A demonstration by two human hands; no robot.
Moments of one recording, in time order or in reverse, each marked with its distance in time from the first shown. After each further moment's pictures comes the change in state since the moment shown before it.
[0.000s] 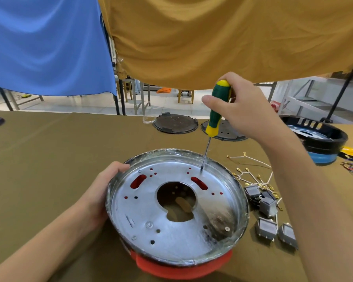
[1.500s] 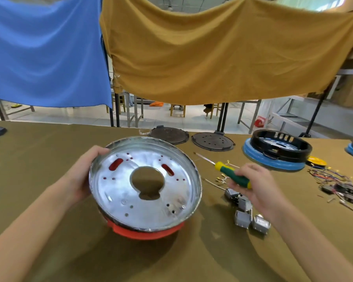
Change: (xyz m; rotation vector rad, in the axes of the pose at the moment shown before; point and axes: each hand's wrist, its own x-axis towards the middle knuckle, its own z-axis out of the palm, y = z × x) left_hand -0.024 0.055 -0.024 0.058 -0.011 0.088; right_hand -0.126 0.052 -0.013 0.793 0.089 0.803
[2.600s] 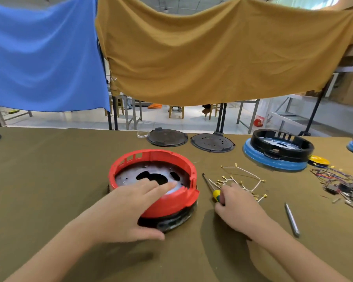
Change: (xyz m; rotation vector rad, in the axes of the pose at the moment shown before) left_hand -0.014 -0.039 0.048 1.516 -0.354 0.985; right_hand -0.012 0.033 0.031 -1.432 -0.068 -0.352
